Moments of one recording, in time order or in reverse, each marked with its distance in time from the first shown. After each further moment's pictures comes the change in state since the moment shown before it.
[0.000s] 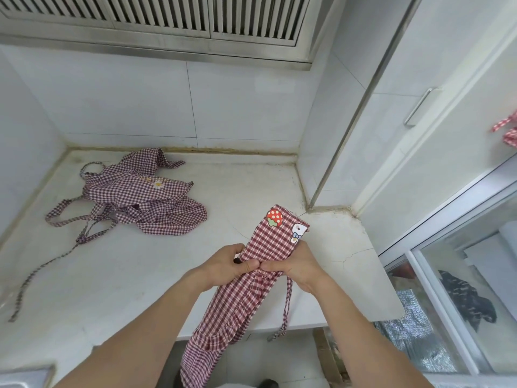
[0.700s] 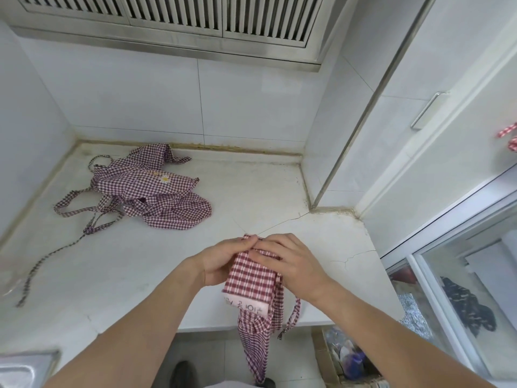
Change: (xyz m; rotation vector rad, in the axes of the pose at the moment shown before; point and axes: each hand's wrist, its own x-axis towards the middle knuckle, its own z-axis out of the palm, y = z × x) left_hand -0.019 0.019 -0.004 -0.678 -0.210 -0.136; right_hand -0.001 0.009 0.000 -1.194 -0.037 -1.312
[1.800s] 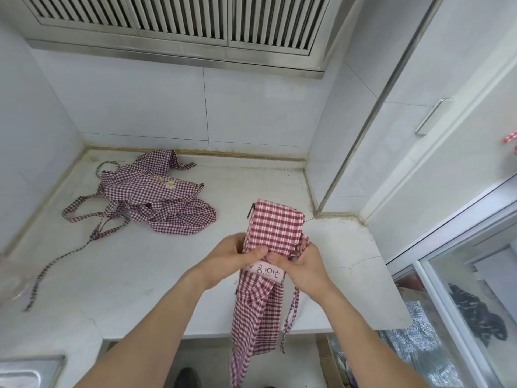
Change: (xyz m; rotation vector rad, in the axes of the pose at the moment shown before) left_hand -0.019 0.011 0.015 0.386 0.238 0.293; right_hand 0.021 -0.024 -0.023 1.126 0.191 1.085
